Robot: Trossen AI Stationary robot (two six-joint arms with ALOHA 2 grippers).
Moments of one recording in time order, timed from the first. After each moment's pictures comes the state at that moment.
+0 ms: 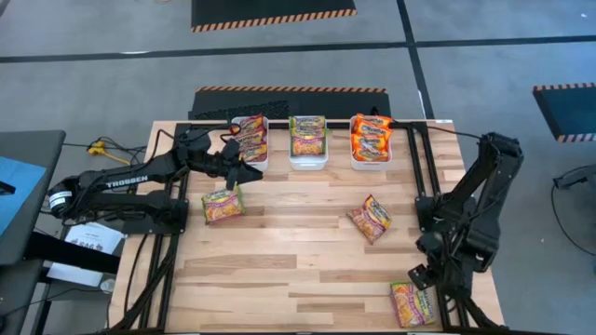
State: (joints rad) left arm 0.46 0.95 0.56 0.17 0.49 -0.67; right arm 1.12 1.19 0.94 -1.01 0.03 2.25
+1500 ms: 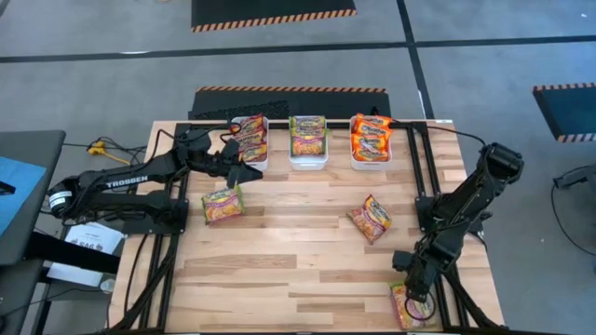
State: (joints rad) left arm 0.46 0.95 0.56 0.17 0.48 -0.75; right arm 0.97 1.35 0.62 -0.56 -0.19 1.40
